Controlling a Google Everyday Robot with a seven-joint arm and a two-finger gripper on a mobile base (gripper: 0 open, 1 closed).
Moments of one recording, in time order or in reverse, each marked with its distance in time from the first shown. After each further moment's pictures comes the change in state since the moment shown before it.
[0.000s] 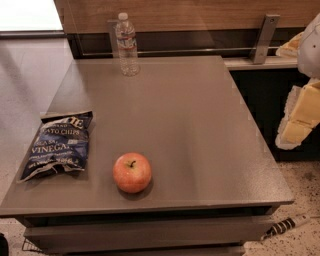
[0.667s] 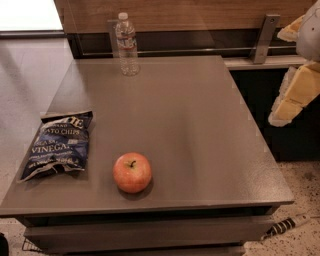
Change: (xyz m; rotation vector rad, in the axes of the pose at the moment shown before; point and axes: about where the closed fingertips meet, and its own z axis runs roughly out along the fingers) arm -0.002 -0.041 0.000 0.080 -0.058 0.031
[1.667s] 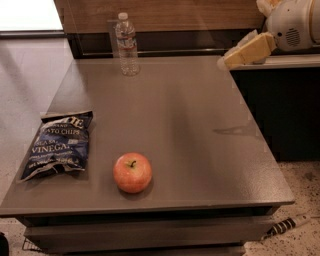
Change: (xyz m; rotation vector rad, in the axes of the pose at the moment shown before) arm -0.071 -0.114 0.037 0.206 -0.658 0.212
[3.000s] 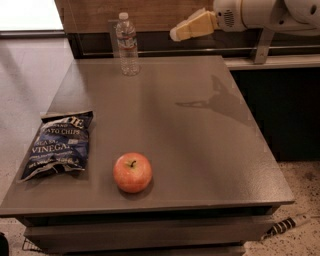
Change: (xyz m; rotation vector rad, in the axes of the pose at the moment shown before) arm -0.064 -0.035 0.118 0.050 -0.168 0.097
